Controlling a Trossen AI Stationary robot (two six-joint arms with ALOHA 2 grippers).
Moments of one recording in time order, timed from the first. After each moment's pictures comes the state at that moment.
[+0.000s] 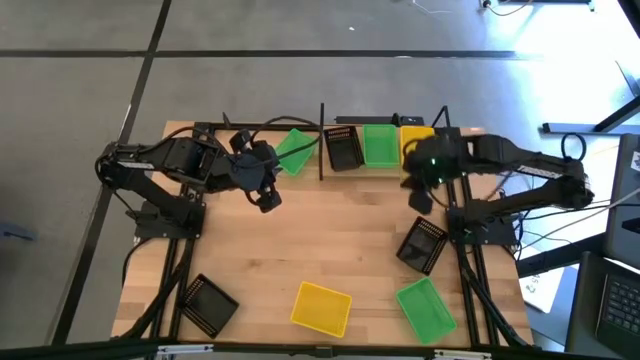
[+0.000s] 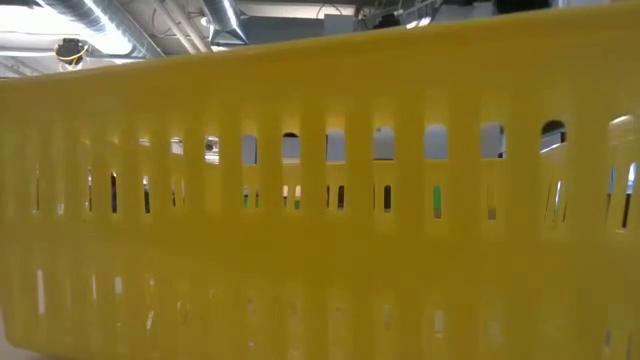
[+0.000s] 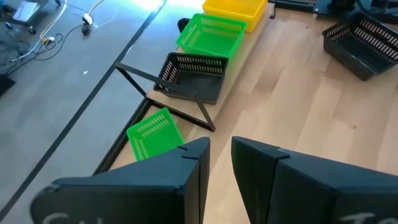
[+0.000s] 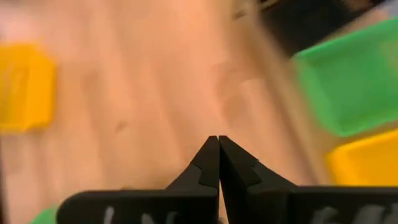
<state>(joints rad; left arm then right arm) -0.19 1.42 1.80 -1.18 -0.67 -0.36 -0.15 1.09 1.25 -1.16 -0.02 0.19</state>
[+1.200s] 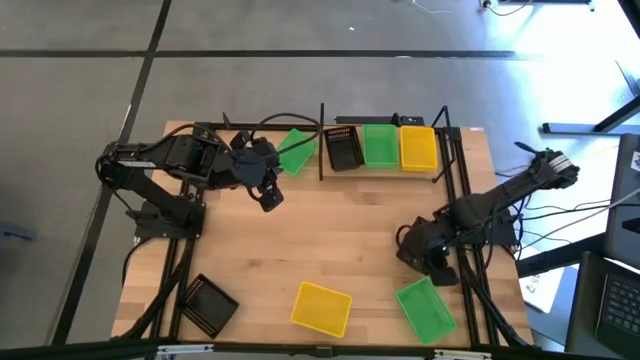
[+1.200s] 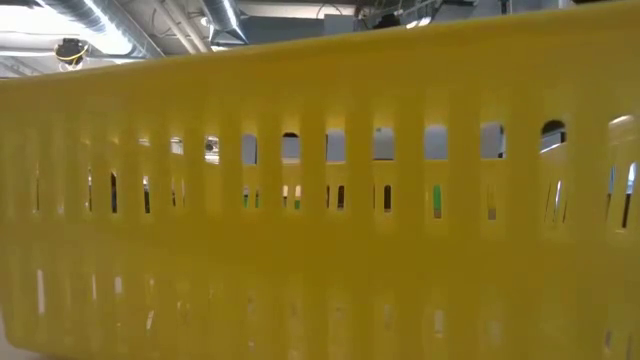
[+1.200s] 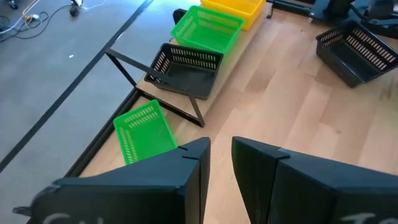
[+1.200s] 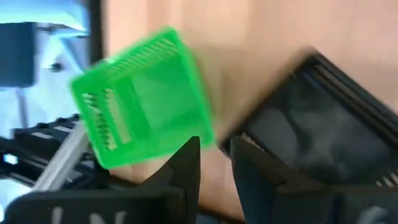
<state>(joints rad) -0.17 1.42 1.80 -1.18 -0.61 -0.44 0.48 1.19 0.93 -1.02 -0.31 0.43</state>
